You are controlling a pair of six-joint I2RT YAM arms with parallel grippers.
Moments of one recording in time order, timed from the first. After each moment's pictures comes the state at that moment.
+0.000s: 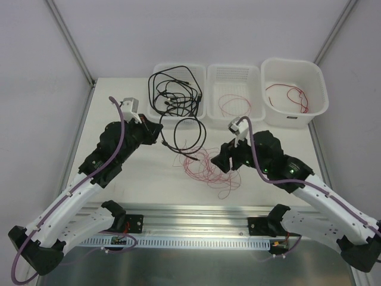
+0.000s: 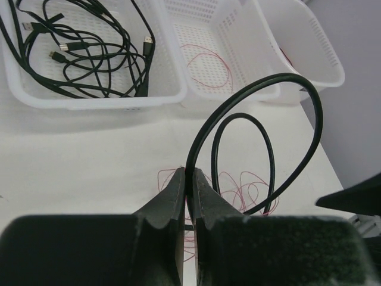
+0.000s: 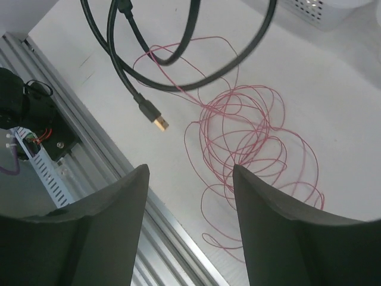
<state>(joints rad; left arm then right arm) -0.59 0.82 0.88 -0.24 -0.13 -0.50 0.82 0.83 0.90 -0.50 -0.11 0.24</state>
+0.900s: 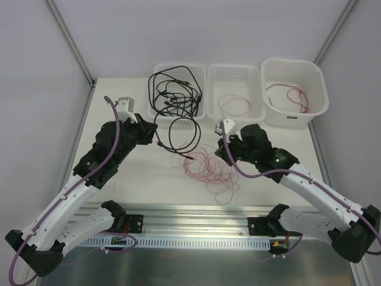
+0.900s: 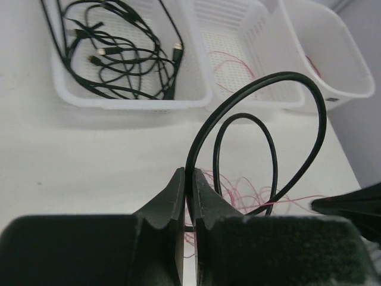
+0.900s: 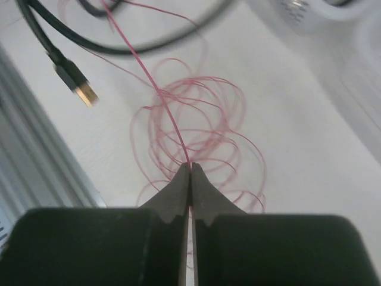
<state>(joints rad) -0.59 0.80 0.93 -0.33 -0.15 -0.48 0.77 1.05 0.91 -0.42 -0.21 -0.10</state>
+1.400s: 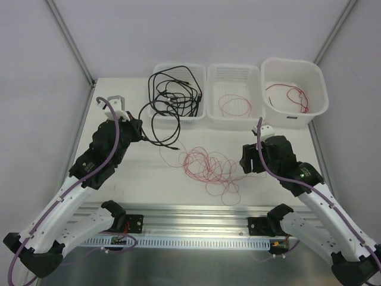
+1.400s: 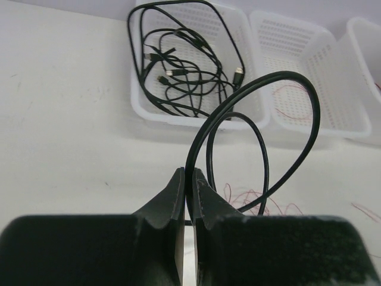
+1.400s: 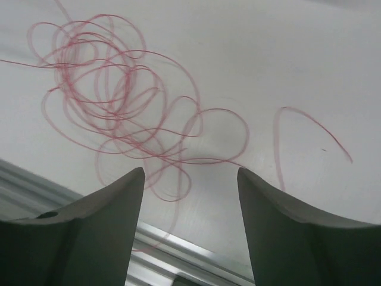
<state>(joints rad) -0.59 0.79 0.97 -0.41 -0.45 -0.38 0.56 0.75 0.82 -0.77 0.09 0.20</state>
